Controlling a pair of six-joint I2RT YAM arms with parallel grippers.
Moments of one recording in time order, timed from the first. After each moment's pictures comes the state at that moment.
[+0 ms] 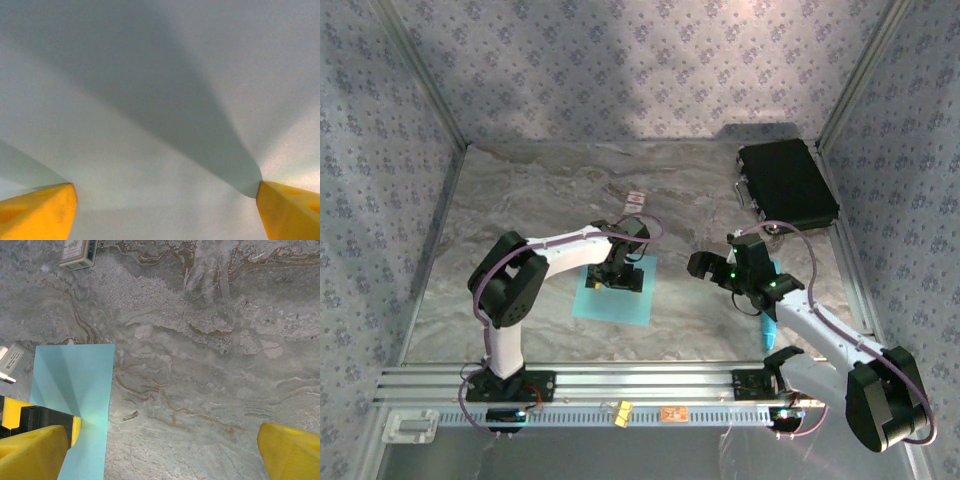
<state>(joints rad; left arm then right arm) -0.80 1.89 1.24 -0.87 -0.02 -0.67 0.42 1.02 0.50 -0.25 -0.17 0.68</state>
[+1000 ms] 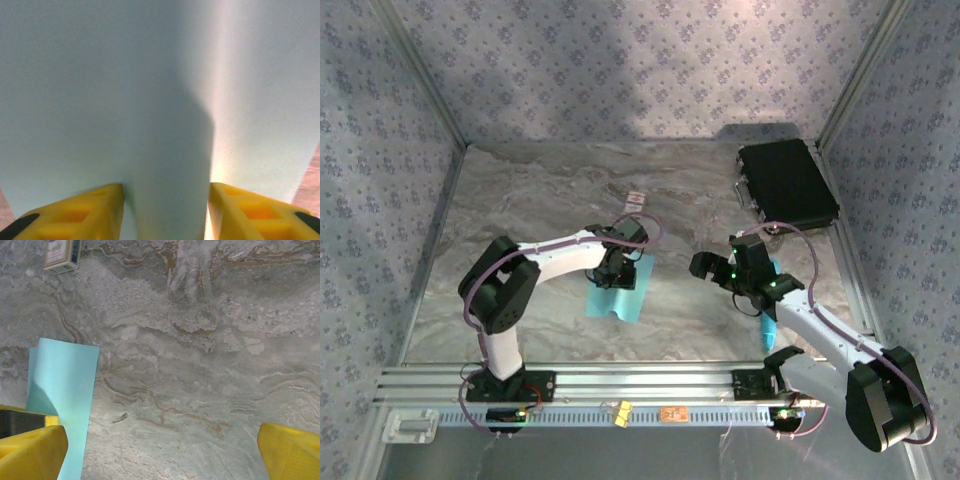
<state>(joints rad) -0.81 1.81 1.16 -0.74 -0.03 -0.67 0.42 1.02 0.50 -0.28 -0.12 0.71</state>
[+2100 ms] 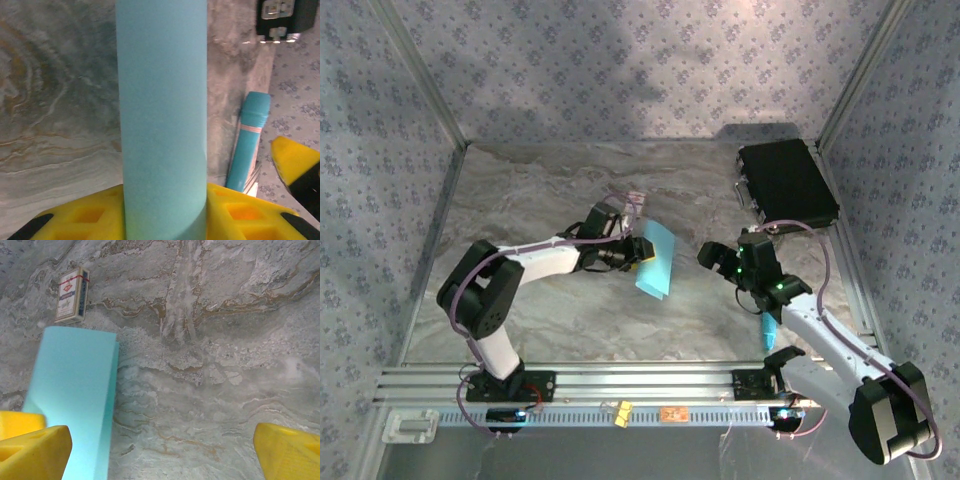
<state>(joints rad) -0.65 1.74 0.93 0.01 0.54 -0.98 0.40 0.95 0.53 -0.28 -0.03 0.77</state>
